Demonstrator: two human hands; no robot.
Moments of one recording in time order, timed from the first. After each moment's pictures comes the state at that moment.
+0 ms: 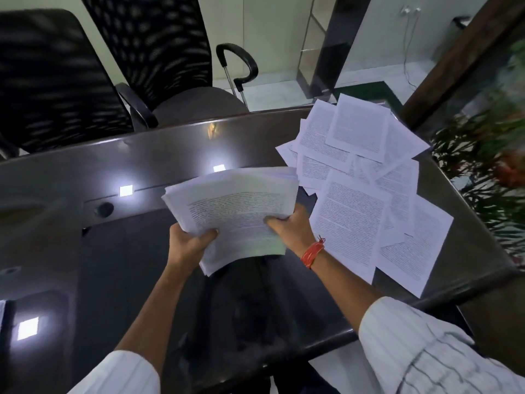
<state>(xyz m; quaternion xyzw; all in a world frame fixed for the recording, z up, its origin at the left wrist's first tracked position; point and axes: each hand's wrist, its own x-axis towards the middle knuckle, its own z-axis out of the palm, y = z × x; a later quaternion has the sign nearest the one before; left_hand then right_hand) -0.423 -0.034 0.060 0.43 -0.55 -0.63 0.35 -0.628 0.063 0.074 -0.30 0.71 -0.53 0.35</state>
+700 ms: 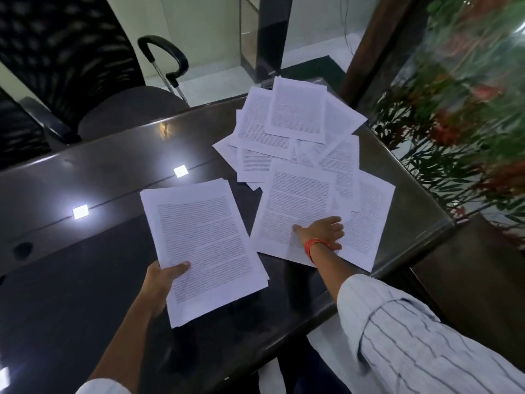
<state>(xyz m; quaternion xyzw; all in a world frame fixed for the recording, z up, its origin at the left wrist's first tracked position) -0.466 -0.005 -0.006 0.55 -0.46 -0.69 0.09 -0.771 0.160 -0.020 0.05 0.96 -0.13 0.24</state>
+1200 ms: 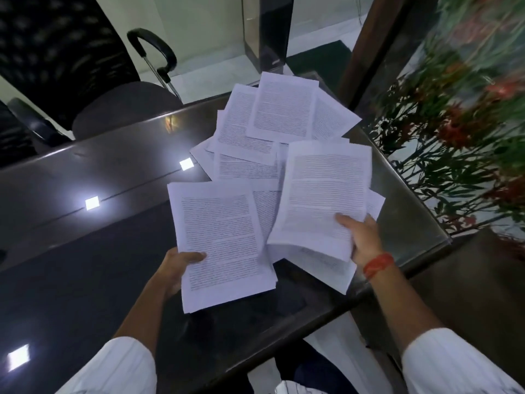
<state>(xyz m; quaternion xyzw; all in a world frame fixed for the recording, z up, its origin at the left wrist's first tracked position) -0.599 0.027 0.003 0.57 -0.40 -0.72 0.02 -0.903 0.259 0.031 0.08 0.68 -0.66 0.31</state>
